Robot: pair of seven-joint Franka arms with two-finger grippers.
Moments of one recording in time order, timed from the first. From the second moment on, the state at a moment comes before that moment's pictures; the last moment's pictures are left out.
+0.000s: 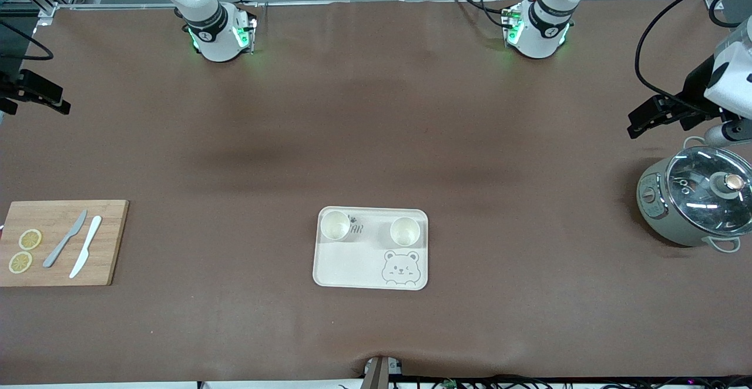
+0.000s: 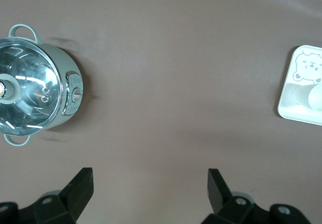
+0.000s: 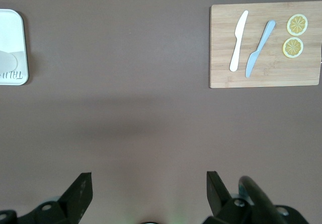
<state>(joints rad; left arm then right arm) 0.04 0.04 -0.15 -1.52 0.02 1.58 -0.25 -0.01 -0.02 -0.09 -1.54 0.00 1.46 -0.08</state>
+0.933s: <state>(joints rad) -0.02 0.20 -0.17 -1.48 0.02 1.73 -0.24 -0.01 -0.02 -0.09 -1.54 0.00 1.46 -0.08</state>
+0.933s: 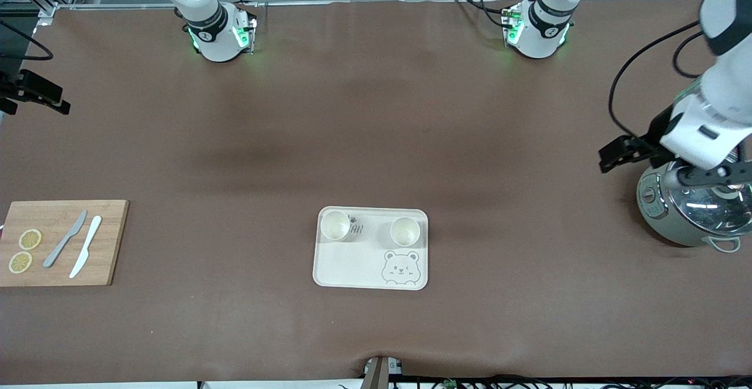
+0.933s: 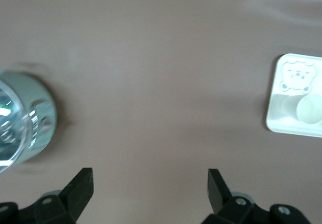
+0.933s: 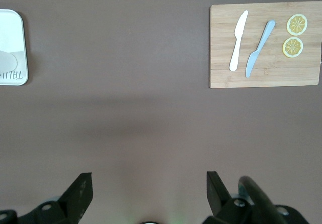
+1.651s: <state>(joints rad) -0.25 0.52 -0.16 -1.34 0.06 1.97 -0.41 -0.01 -0.02 -0.09 -1.54 0.00 1.46 -0.08</state>
